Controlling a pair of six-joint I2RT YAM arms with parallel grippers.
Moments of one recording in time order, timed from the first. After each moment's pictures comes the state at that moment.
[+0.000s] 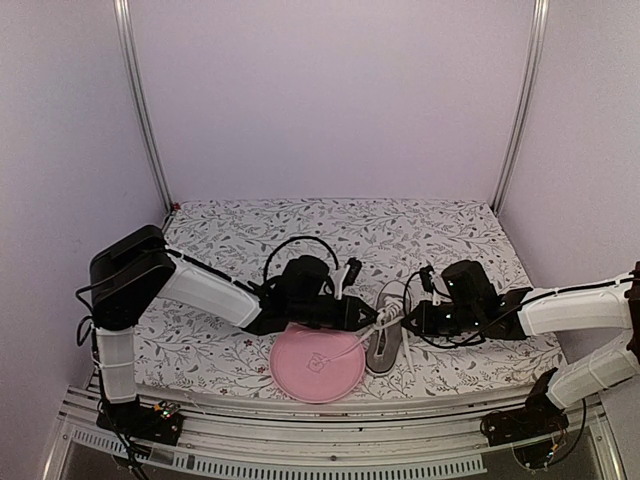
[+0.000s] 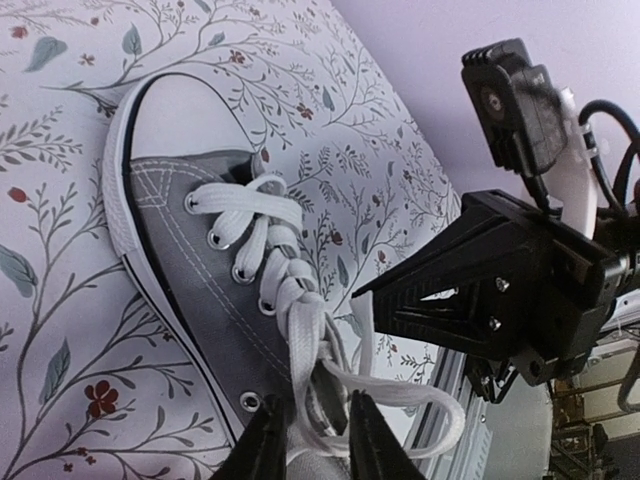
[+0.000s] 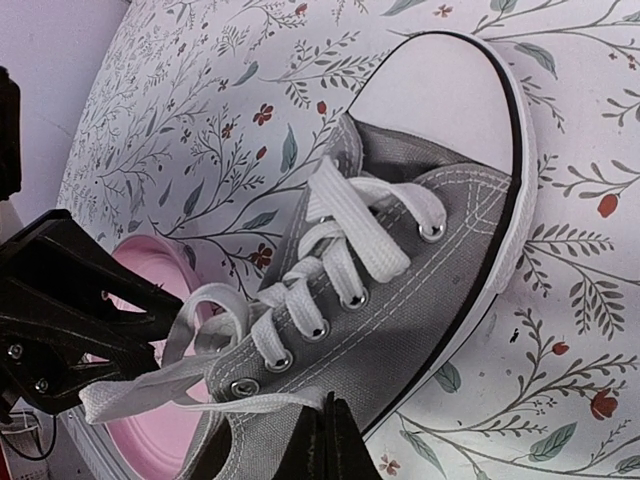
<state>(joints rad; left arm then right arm) -1.01 2.01 1.07 0.49 0.30 -0.73 0.74 1.32 0.52 0.05 -0.13 0.71</state>
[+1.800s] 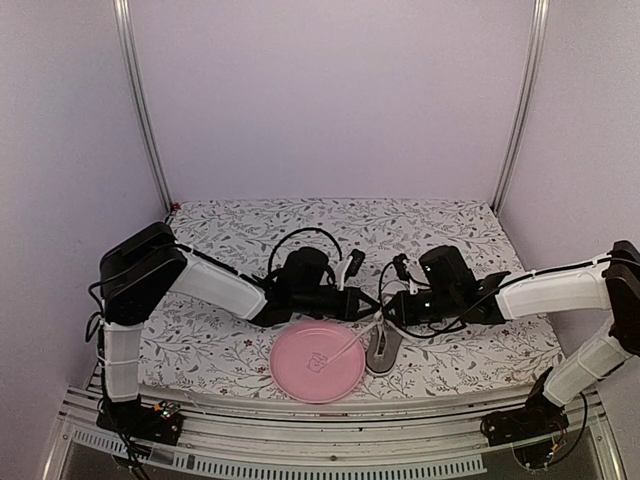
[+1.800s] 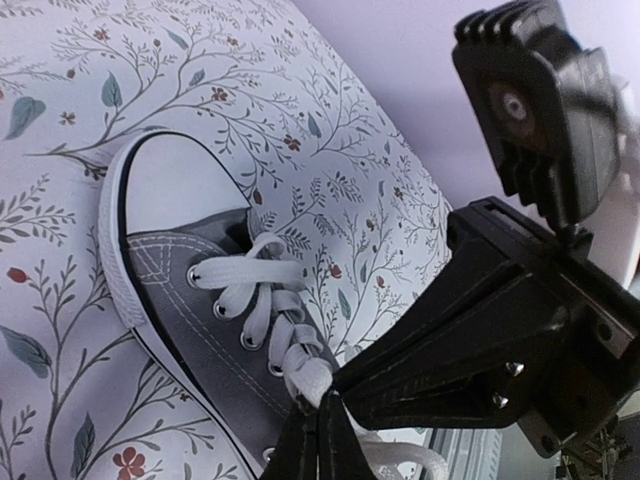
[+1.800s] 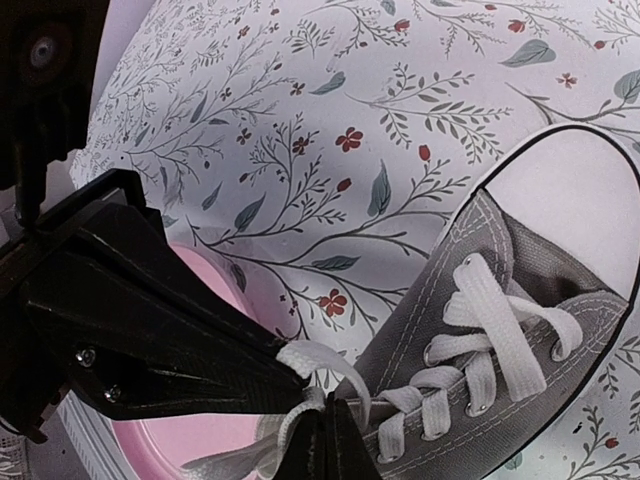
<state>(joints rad) -0.95 2.08 1.14 0.54 0.38 -0.66 0.78 1.48 0.70 0.05 -0.17 0.59</state>
